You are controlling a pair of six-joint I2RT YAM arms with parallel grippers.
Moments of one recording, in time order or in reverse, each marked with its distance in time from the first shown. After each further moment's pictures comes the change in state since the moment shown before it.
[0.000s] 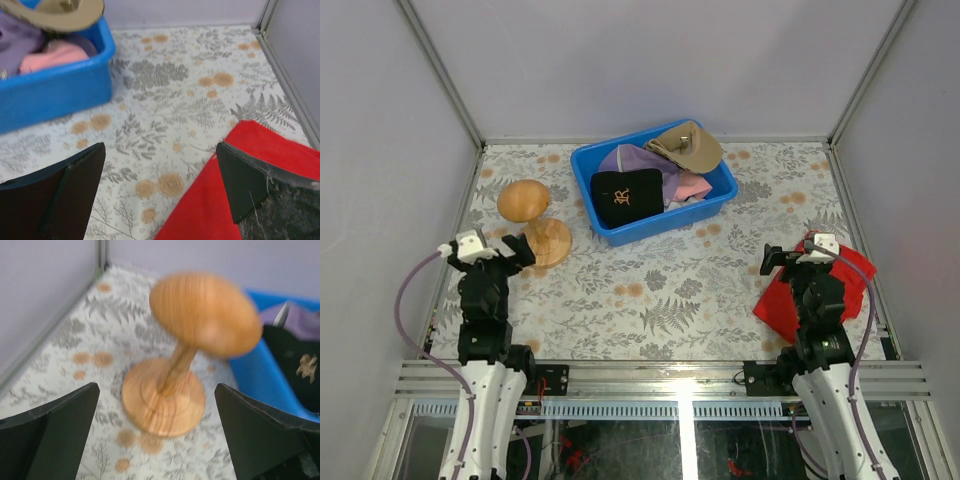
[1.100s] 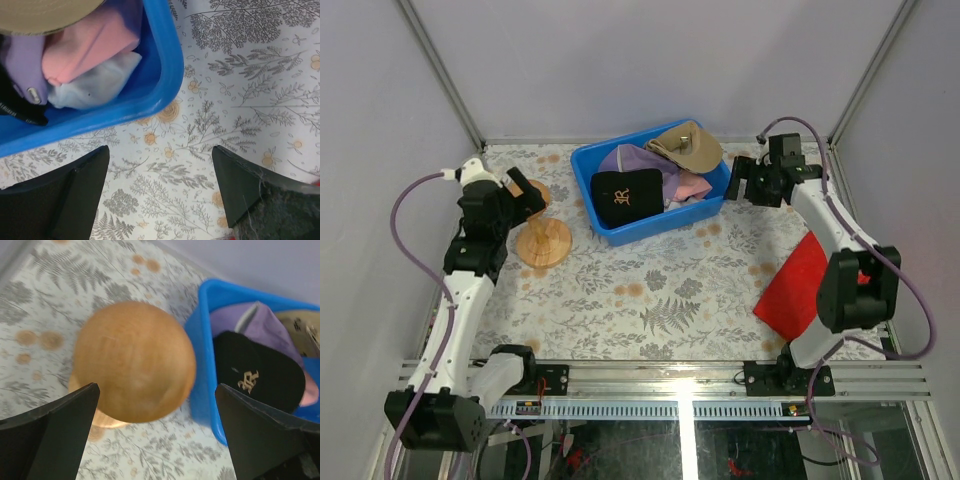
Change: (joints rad) left arm -0.060 0.633 0.681 -0.338 -0.013 -0.277; right arm -0.001 1.316 1.132 -0.558 -0.310 0.229
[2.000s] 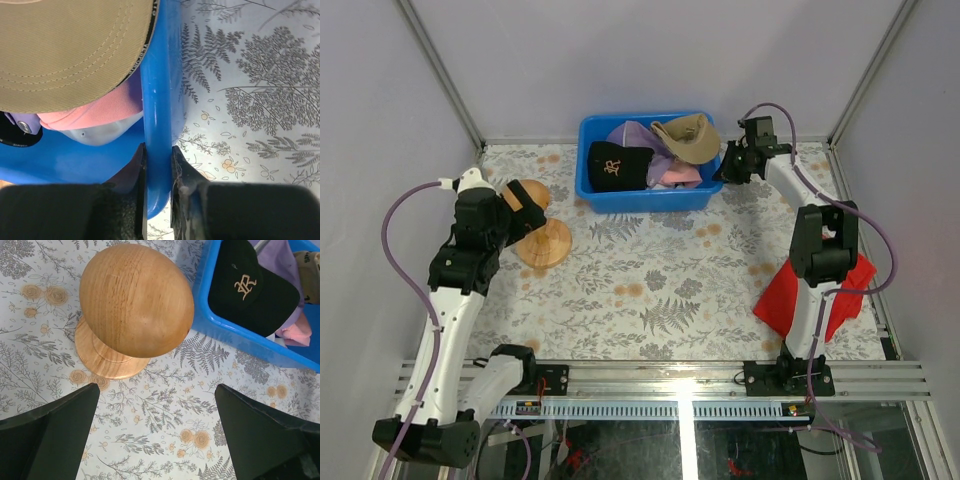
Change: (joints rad) left arm -0.086 -0.067 0.134 -0.354 -0.002 -0.044; right arm 0.031 0.449 0.369 0.064 -0.050 0.097
